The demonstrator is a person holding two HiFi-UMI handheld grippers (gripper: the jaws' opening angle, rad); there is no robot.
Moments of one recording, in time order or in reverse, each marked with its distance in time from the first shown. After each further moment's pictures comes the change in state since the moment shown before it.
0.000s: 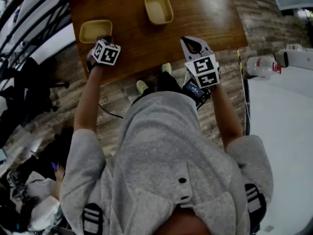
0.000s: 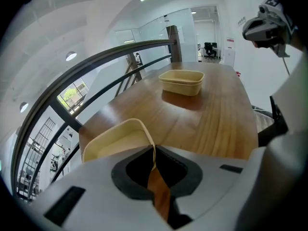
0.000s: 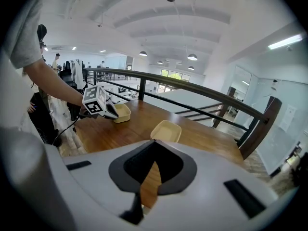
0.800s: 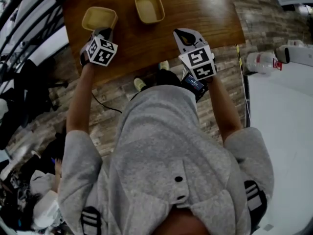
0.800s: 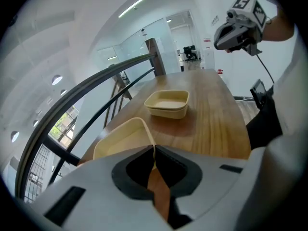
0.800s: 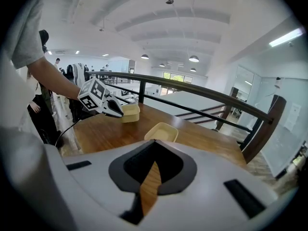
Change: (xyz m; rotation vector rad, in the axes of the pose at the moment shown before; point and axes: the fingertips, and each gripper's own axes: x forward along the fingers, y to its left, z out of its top) left arm -0.020 -0.026 0.078 0.216 -0.138 -0.038; right arm 0.006 -0.035 0.000 -0.002 -0.040 0.041
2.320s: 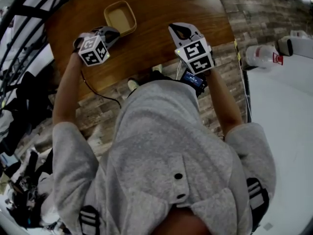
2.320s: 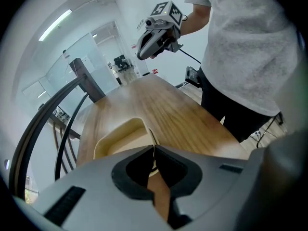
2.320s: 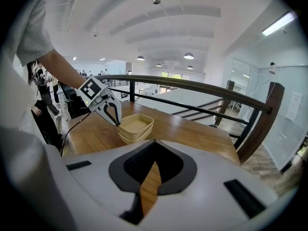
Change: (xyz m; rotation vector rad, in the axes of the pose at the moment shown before) left arm 0.060 -0.090 0.136 0.664 -0.133 -0.484; right arm 0.002 -0.136 -0.041 0.063 -0.003 0.030
